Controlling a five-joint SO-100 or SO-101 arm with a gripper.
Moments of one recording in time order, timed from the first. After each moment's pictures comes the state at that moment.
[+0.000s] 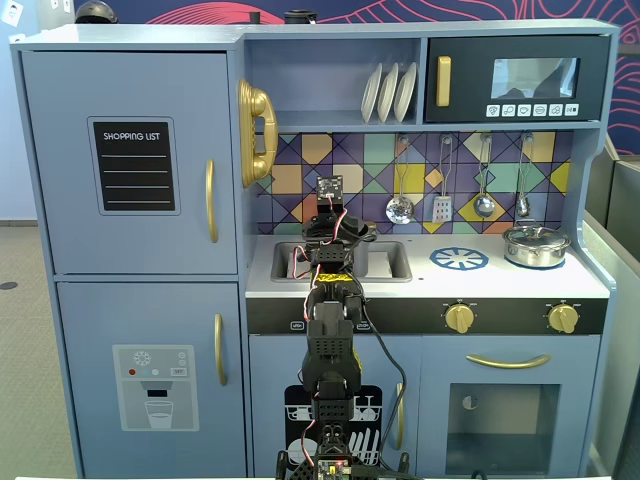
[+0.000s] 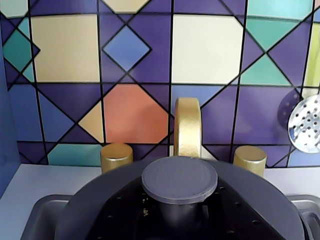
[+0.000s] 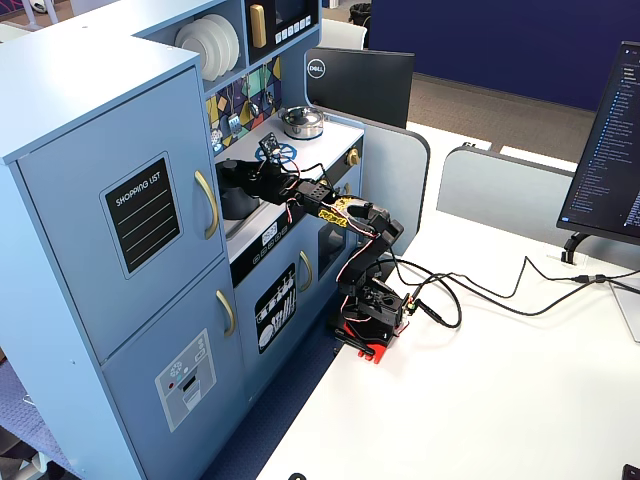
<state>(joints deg) -0.1 121.8 113.6 -1.1 -94.7</state>
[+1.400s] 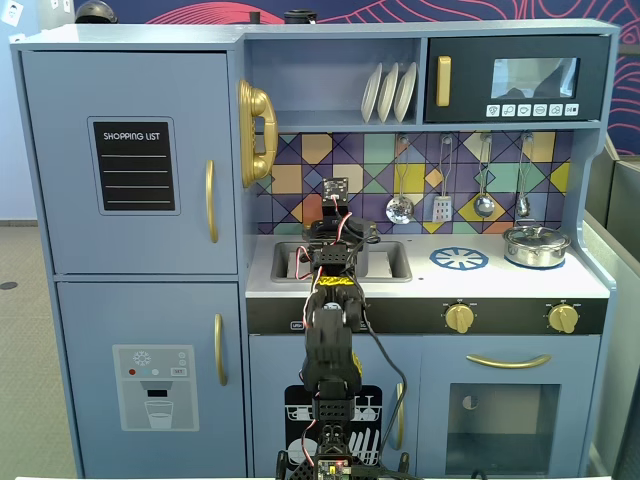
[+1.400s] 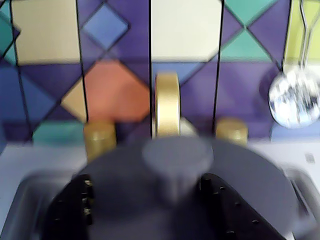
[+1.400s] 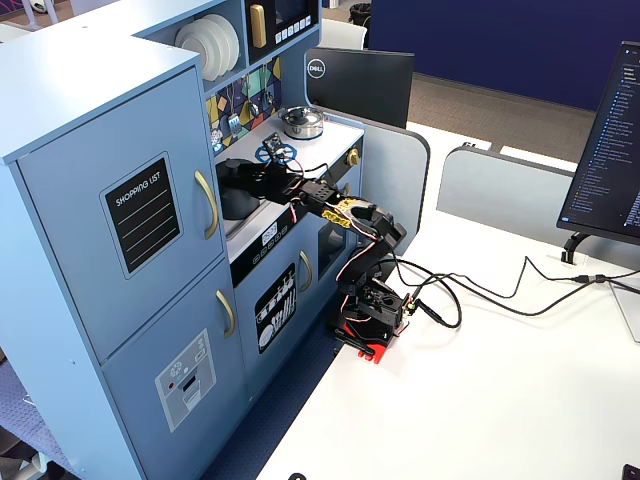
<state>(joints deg) 2.2 127.4 115.6 8.7 -93.3</state>
